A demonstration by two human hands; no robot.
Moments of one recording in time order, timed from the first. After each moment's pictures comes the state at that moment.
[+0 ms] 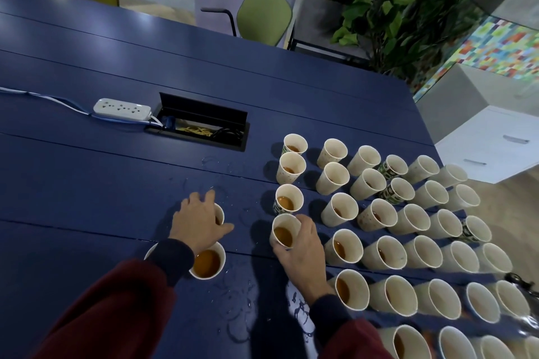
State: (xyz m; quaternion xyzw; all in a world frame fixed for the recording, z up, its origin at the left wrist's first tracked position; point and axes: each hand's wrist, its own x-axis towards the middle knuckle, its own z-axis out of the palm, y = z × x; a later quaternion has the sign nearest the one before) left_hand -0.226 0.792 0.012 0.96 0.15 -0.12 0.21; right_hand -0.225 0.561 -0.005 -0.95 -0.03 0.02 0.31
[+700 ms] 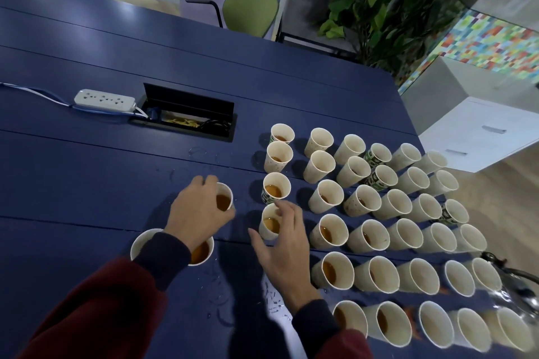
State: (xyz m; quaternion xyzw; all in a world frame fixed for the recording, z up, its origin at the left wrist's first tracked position) left_hand -0.236 0.765 0.045 0.96 0.11 0.00 0.26; right_hand -0.259 0.572 0.022 -0.92 -0.13 -0.10 0.34
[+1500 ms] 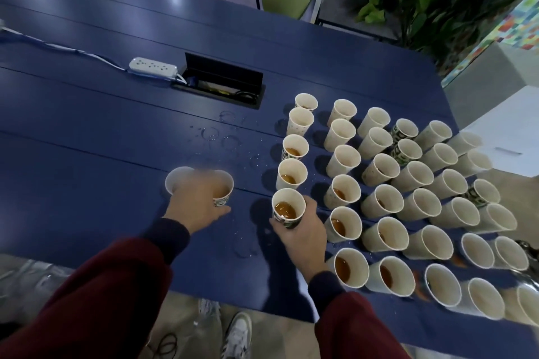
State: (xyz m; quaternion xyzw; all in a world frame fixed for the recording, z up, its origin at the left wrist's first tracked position) left_hand -0.341 0.761 0.012 0.96 0.15 -0.08 0.20; right_hand -0.320 0.522 -0.020 -0.91 -0.03 0.02 0.41
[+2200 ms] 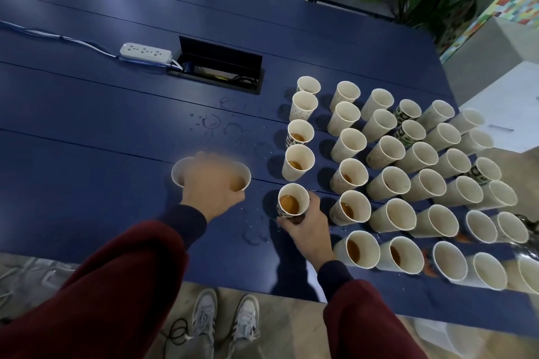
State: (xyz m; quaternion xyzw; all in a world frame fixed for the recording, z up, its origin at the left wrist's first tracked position) left_hand -0.327 0.759 0.009 0.99 0.10 -0.01 0.03; right_hand -0.331 0.522 -0.038 -0.91 0.00 0.11 0.41
